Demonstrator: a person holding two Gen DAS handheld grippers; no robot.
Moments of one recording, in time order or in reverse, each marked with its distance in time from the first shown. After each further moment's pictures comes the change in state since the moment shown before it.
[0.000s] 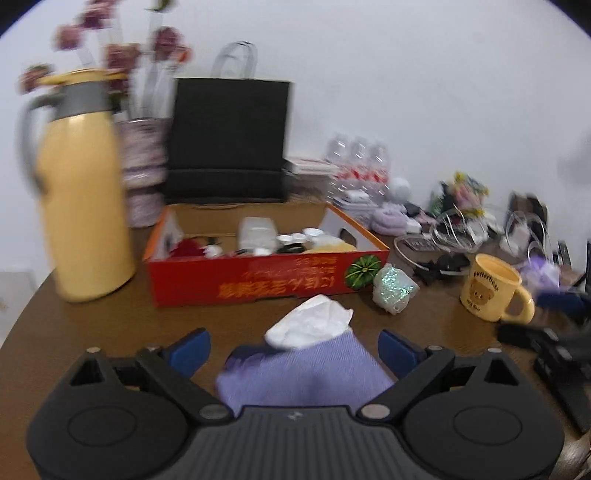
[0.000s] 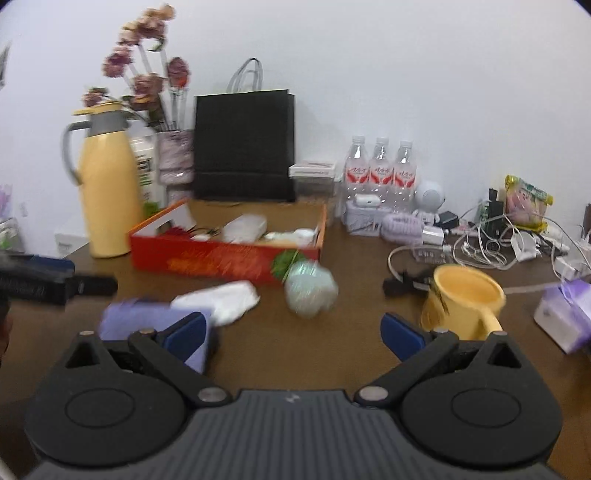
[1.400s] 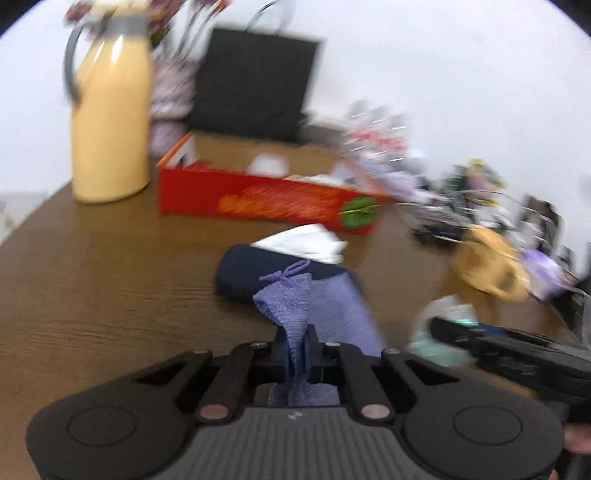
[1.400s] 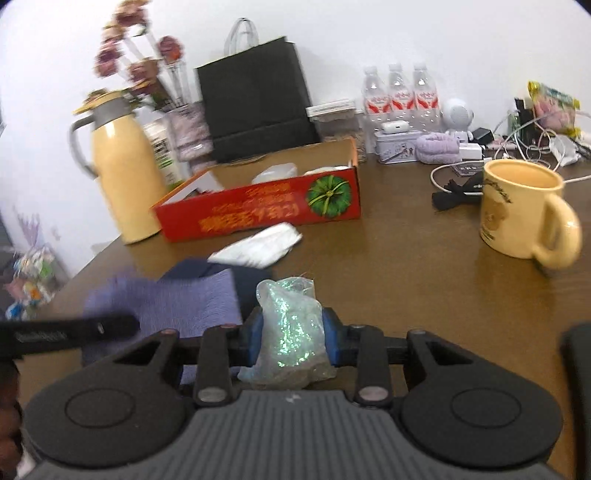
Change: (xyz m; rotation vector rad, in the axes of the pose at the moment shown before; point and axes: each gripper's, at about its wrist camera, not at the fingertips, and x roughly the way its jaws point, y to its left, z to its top) left arm -0.049 -0.041 -0.065 -0.171 0.088 0.023; right arm 0.003 0.010 -0.062 0.185 0.114 0.170
